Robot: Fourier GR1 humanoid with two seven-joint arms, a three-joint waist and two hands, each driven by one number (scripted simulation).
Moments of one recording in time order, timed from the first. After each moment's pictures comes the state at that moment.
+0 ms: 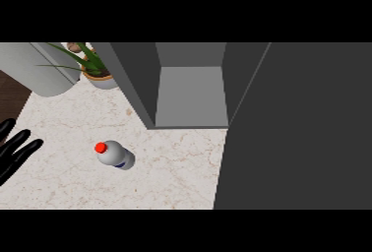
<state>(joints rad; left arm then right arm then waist) 0.15 0.34 0.27 -2.21 0.95 -0.46 0.48 0.15 -0.11 0.39 -2.51 -0.02 -0.09 0.43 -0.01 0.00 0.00</state>
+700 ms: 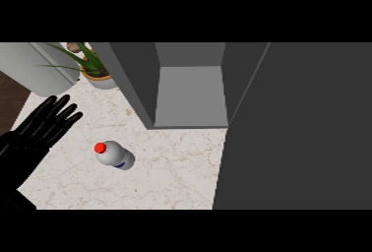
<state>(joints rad) -0.02 0.24 0.22 -1.83 0.60 -0.57 0.31 0.10 -0.13 0.38 -2.50 -0.01 -0.11 0.47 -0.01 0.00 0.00</state>
